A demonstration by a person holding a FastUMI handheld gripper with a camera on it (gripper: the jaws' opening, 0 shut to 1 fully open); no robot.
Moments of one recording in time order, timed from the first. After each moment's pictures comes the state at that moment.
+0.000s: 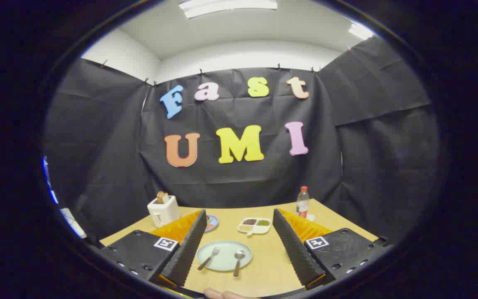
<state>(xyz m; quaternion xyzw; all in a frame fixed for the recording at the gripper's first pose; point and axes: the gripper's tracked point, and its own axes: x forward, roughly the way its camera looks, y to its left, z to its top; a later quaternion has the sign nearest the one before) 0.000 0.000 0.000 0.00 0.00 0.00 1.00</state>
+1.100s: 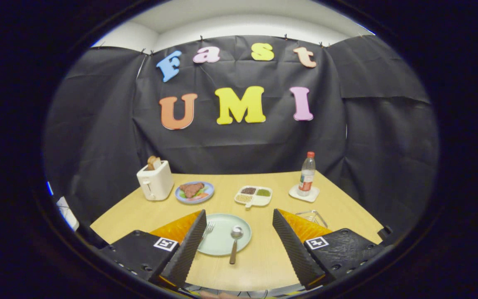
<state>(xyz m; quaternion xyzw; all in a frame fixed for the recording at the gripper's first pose) 0.059 0.007 -0.101 -0.01 0.16 0.00 0.99</state>
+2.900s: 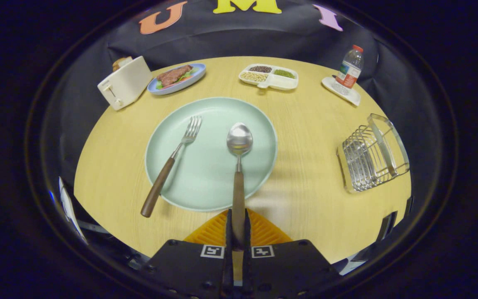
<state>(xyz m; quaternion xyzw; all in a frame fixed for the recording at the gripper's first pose) 0.095 0.010 -0.312 -0.02 0.52 0.00 0.85</state>
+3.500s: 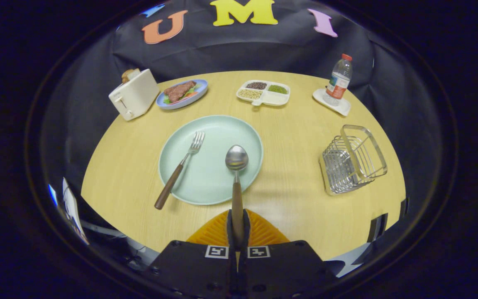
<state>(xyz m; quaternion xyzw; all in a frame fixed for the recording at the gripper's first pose) 0.079 -0.007 -0.269 -0.01 0.48 0.01 0.88</state>
